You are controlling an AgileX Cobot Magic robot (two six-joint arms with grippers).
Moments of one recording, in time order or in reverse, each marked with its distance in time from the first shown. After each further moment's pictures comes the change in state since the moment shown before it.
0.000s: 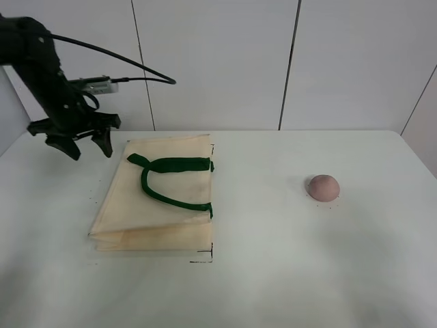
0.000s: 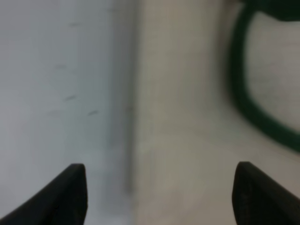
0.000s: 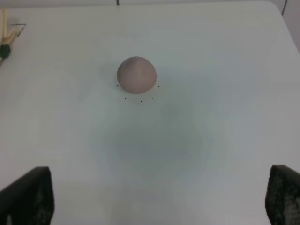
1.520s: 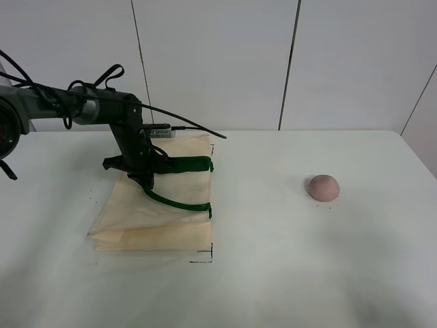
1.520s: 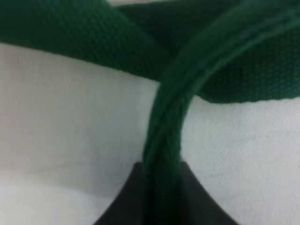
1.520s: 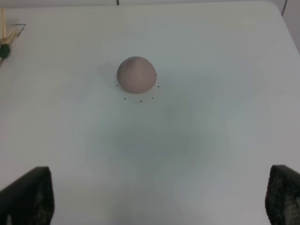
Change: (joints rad) left arm -0.159 0.329 -0.090 0.095 -0.217 -0.167; right arm 0.000 0.000 0.000 0.000 0.000 0.000
